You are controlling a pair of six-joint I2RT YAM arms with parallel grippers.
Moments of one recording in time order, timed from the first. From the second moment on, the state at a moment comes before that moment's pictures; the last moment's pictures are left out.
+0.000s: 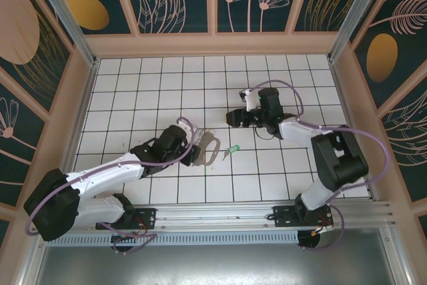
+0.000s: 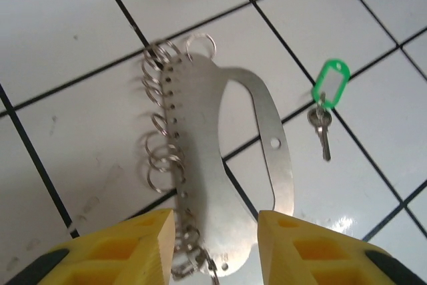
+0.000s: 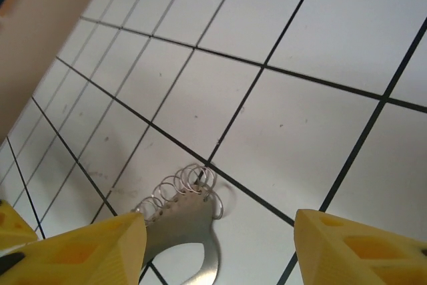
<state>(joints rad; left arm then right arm) -0.79 1.20 0.59 -0.16 -0.01 -0.32 0.42 1.63 0.84 0.13 -0.60 0.25</state>
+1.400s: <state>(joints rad) -0.65 1.20 0.54 0.02 0.10 -0.25 0.52 2.01 1.16 -0.19 -0.68 0.08</state>
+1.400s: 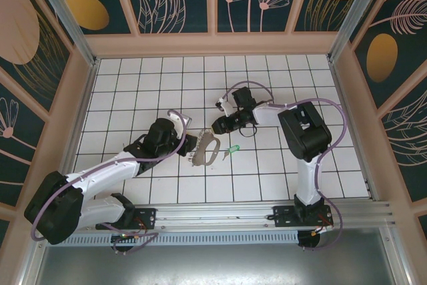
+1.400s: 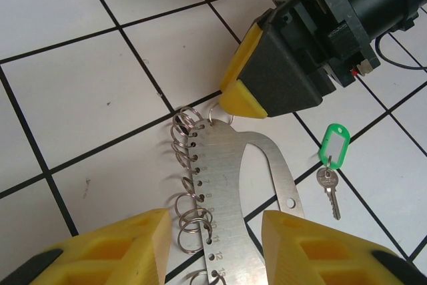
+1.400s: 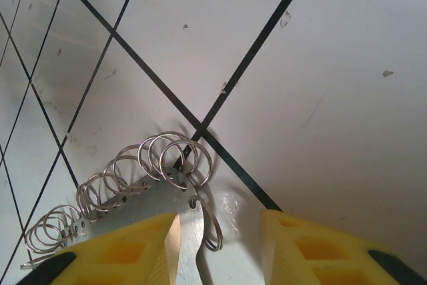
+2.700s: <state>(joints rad) -0.65 1.18 0.53 0.03 0.10 -0.25 0.63 1.95 1.14 -0.20 -0.54 0.02</state>
